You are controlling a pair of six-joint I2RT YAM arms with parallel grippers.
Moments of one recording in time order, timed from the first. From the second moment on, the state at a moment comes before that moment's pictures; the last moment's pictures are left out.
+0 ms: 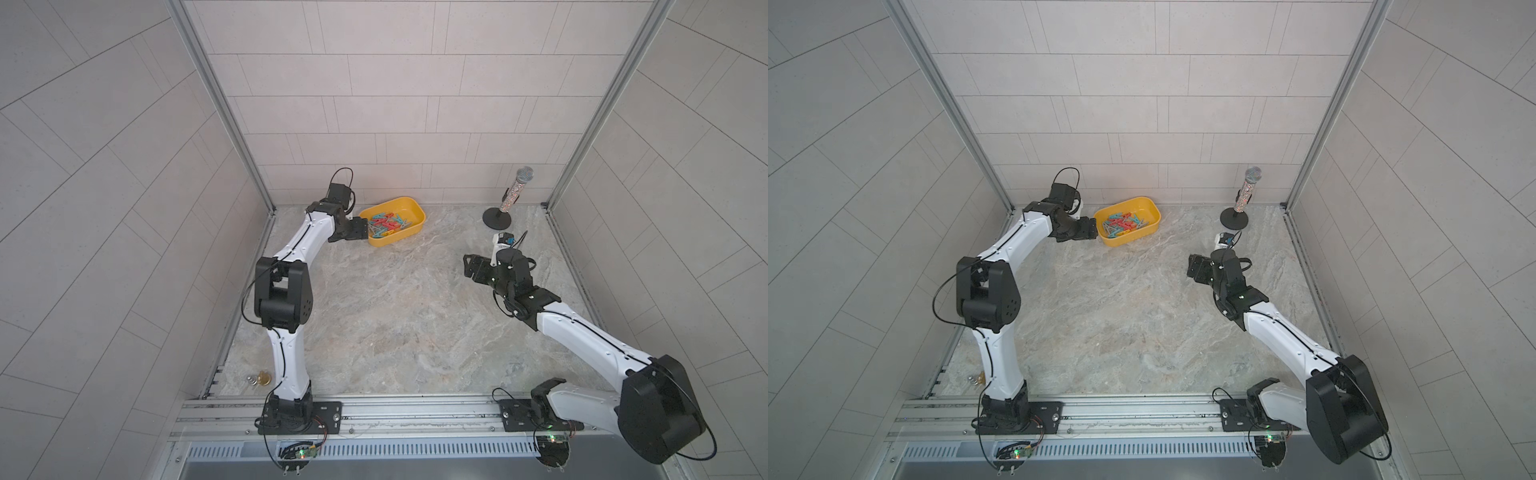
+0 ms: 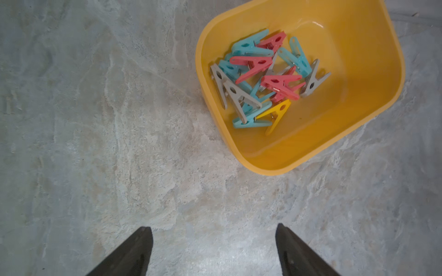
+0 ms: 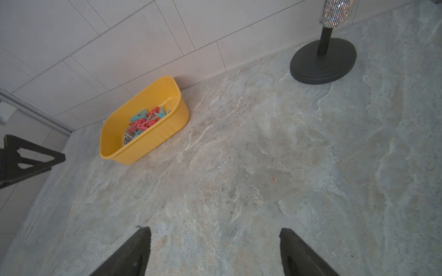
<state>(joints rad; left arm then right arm) -0.17 2.06 1.83 -0.81 0.11 -0.25 0.36 1.20 0.72 -0.04 0.14 0.54</state>
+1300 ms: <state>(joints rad) -0.19 2.41 2.13 -0.73 -0.02 -0.52 0.38 1.14 0.65 -0.11 0.12 0.54</state>
